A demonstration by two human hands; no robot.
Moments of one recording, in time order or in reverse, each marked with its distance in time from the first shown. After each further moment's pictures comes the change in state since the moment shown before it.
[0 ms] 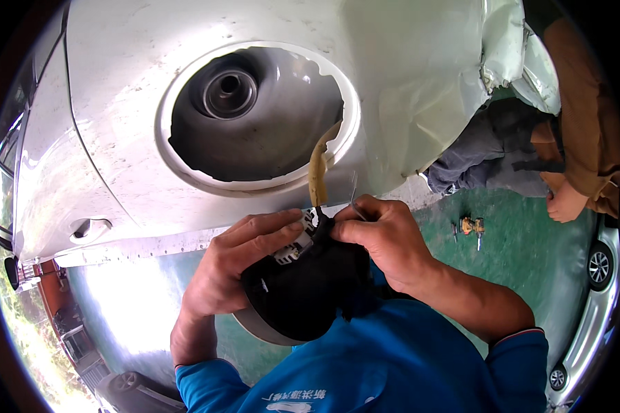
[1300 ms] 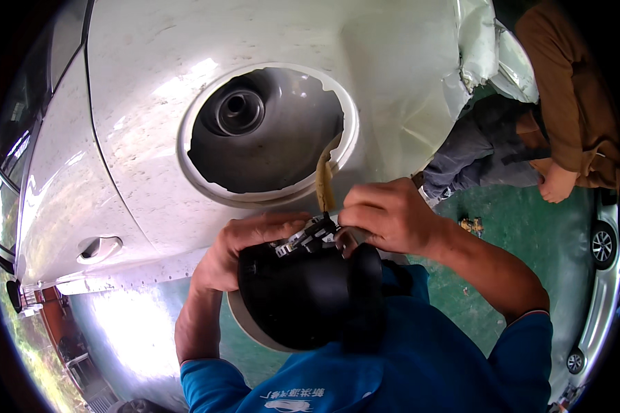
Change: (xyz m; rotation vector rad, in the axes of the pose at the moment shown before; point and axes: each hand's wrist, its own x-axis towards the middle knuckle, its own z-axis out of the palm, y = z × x) left_hand 0.006 -0.052 -0.015 -0.508 -0.123 0.095; right_hand 0.024 -0.019 -0.026 -1.072 -0.159 -1.265
